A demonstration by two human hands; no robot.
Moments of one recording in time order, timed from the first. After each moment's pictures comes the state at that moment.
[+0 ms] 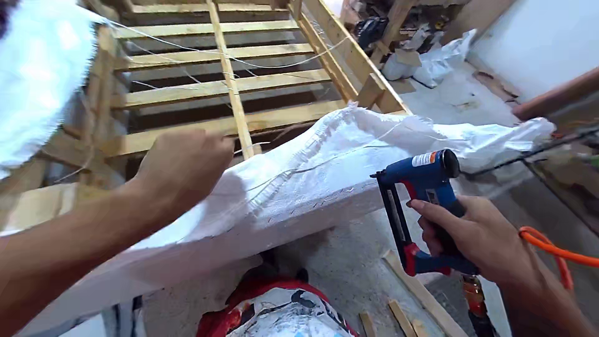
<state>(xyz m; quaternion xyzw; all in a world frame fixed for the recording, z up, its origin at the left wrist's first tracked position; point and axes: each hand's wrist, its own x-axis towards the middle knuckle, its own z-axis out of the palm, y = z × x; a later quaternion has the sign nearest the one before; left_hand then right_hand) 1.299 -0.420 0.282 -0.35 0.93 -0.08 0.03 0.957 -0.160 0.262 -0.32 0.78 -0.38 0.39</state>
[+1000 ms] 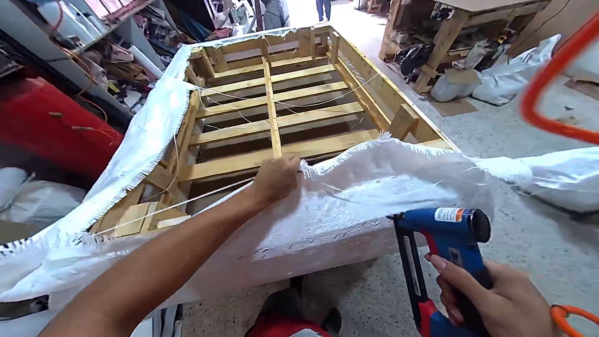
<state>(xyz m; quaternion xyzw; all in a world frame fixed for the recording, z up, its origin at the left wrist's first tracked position) 1.221 -0.466 0.206 -0.34 0.93 0.03 -0.12 0.965 -0.140 0.227 -0.35 0.72 -0.45 0.41</state>
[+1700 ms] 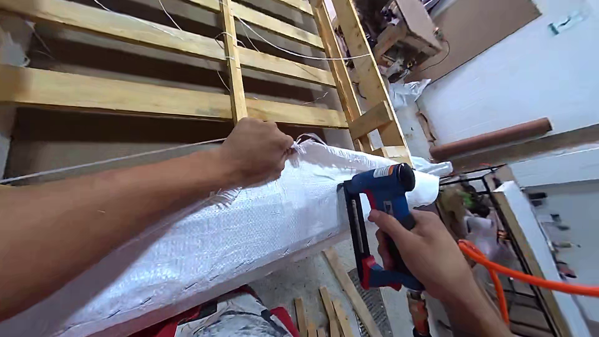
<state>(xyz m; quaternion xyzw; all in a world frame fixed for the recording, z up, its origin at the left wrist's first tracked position) 1.260 -0.530 0.174 -0.25 0.95 0.12 -0.11 1.067 -0.282 0.288 -0.33 0.86 -0.22 0.33</state>
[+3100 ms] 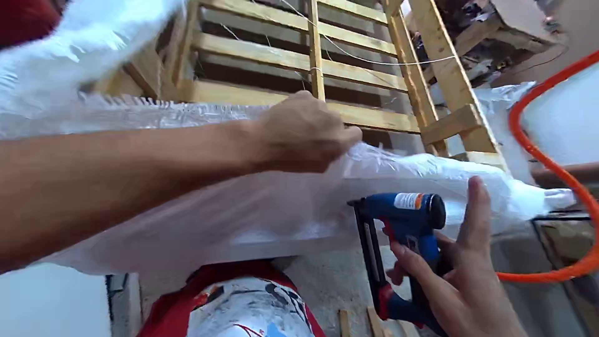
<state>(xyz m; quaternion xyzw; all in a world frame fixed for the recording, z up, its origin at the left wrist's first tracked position) 1.397 -0.516 0.245 -0.12 0.98 0.01 -0.17 1.184 -0.257 0.254 -0.52 0.71 -0.35 0.31</state>
